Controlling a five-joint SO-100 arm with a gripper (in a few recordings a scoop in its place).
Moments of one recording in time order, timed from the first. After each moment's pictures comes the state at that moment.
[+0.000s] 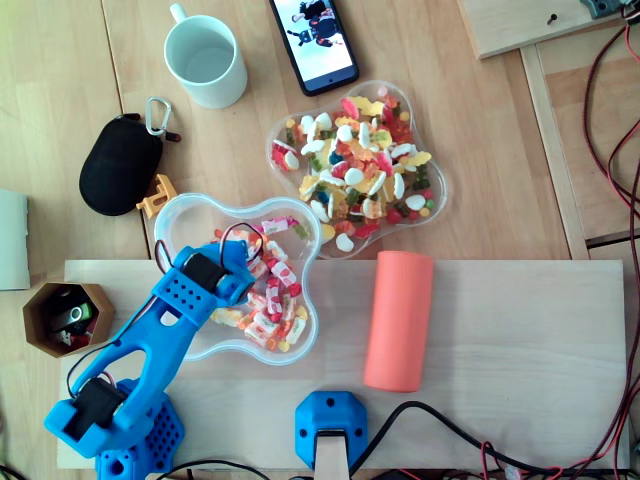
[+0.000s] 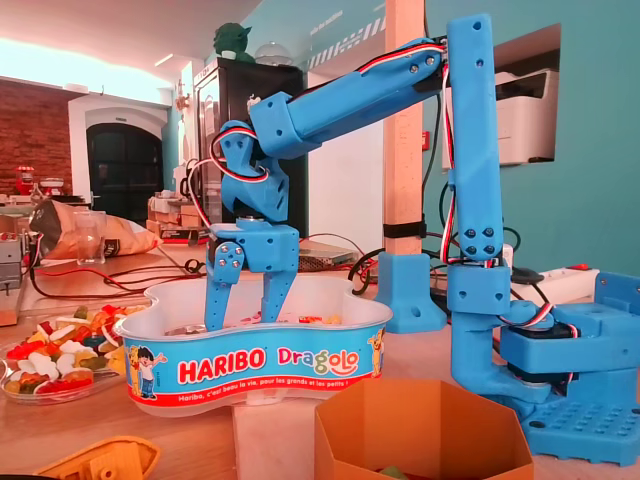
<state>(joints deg) 35.7 84.4 101.0 66.4 -44.1</state>
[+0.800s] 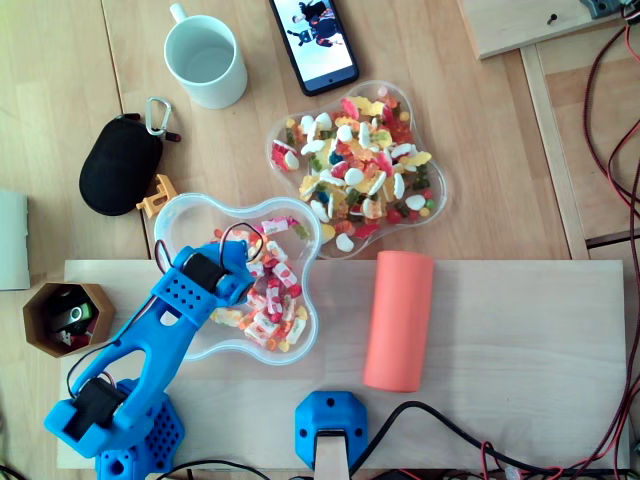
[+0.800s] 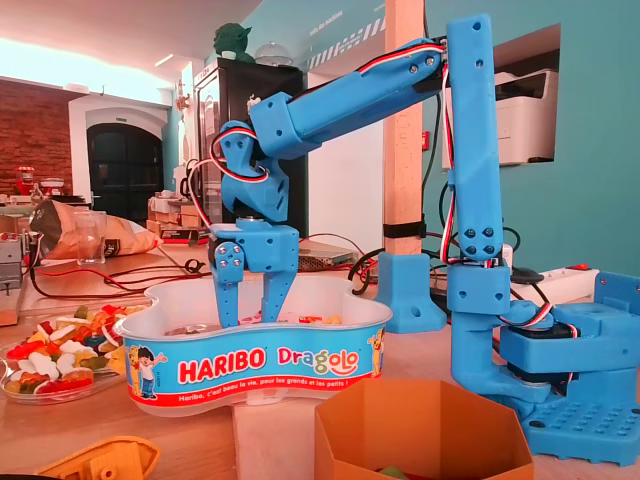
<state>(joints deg) 35.7 84.4 101.0 66.4 -43.3</state>
